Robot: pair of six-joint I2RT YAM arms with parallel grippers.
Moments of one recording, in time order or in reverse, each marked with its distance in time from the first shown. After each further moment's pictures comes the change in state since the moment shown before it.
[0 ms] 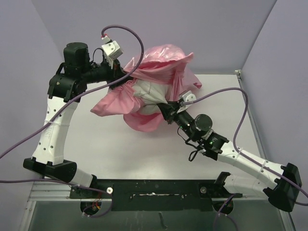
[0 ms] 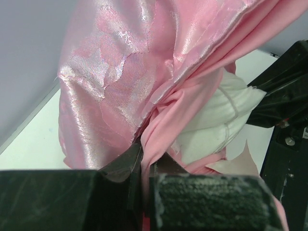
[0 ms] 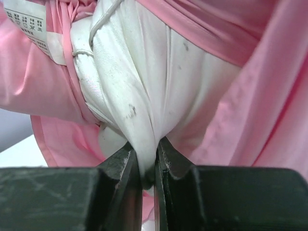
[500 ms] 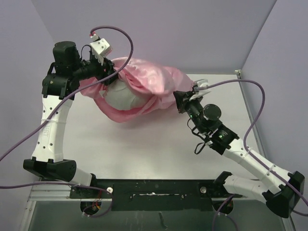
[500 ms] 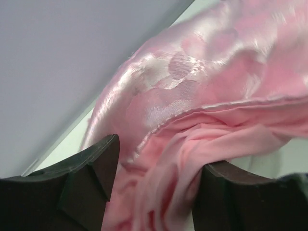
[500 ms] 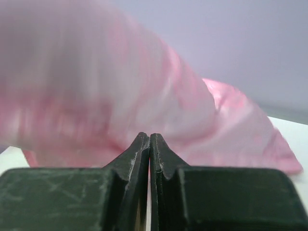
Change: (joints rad) left arm 0.137 -0.004 -0.053 0.086 -0.080 0.145; right arm -0.148 -0.108 0.065 -0.230 0.097 0.076
